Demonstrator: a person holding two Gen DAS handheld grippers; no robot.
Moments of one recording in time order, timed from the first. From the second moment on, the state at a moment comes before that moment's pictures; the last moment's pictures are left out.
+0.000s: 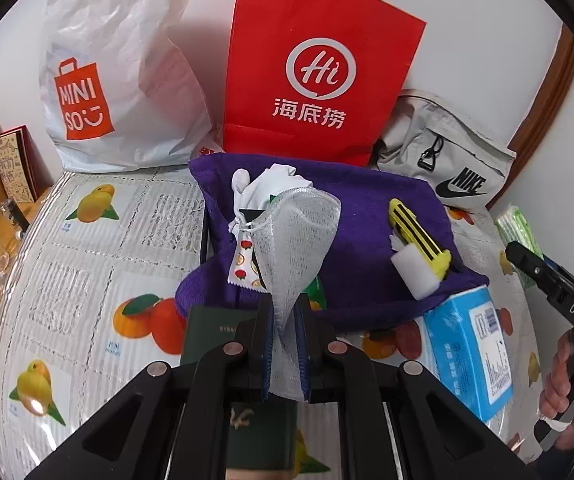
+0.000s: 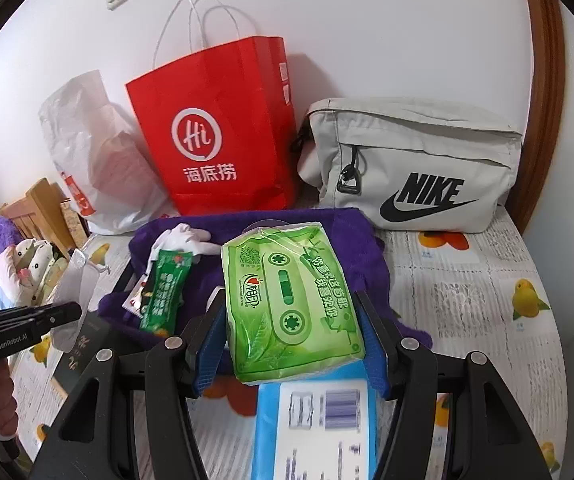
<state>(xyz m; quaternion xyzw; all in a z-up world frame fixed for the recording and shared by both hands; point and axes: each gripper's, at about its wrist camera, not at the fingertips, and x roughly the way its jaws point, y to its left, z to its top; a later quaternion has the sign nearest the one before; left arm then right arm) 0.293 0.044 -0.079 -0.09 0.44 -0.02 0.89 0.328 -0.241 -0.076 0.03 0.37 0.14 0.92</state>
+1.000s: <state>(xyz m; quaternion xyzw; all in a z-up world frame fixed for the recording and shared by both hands) 0.404 0.046 -0.129 -0.11 0.49 -0.02 0.86 0.451 -0.227 -0.144 0.03 0.46 0.15 0.87</state>
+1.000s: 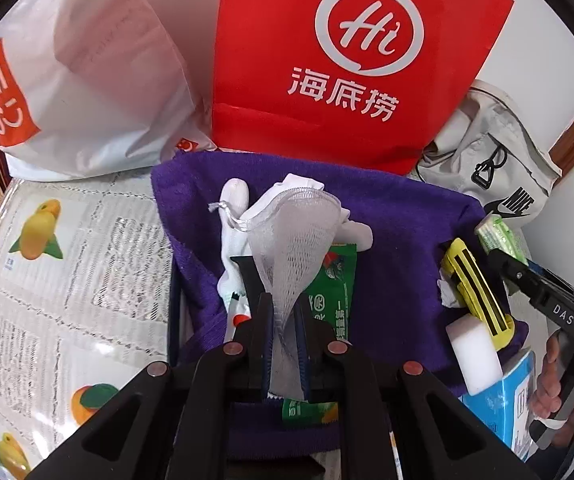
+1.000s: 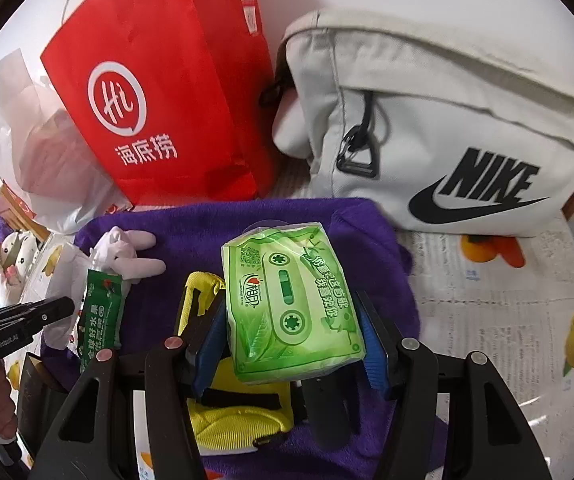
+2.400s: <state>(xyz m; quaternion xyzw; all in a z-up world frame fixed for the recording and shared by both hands) 0.240 0.033 -0.050 -0.06 0.43 0.01 0.90 0.248 -0.236 -0.055 0.04 0.40 0.11 0.91</state>
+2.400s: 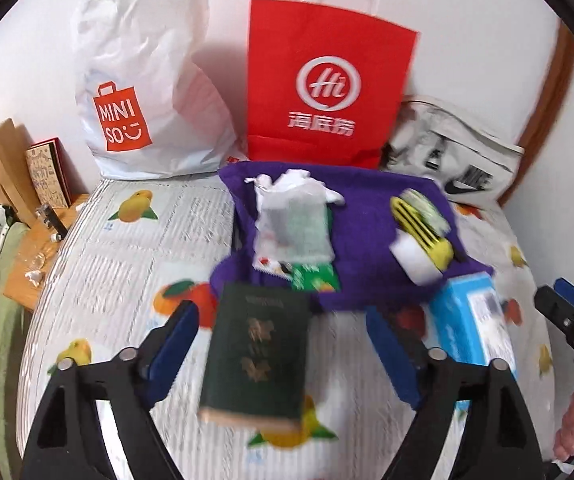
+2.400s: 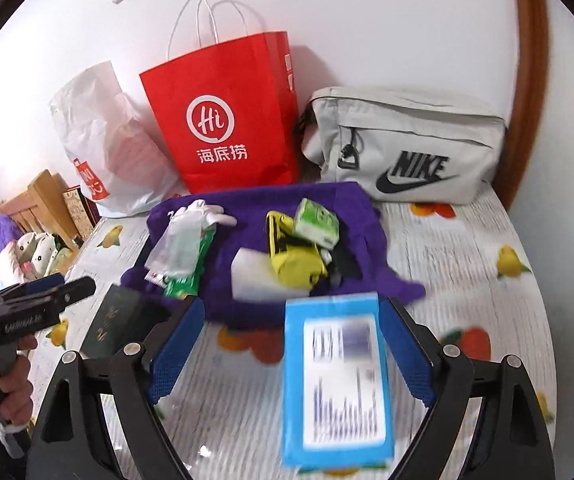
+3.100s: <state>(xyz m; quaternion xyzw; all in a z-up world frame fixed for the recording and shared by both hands) 0.075 0.004 -0.018 -0.04 0.37 0.01 0.93 0.078 -0.247 -0.030 0.04 0.34 0.06 0.94</state>
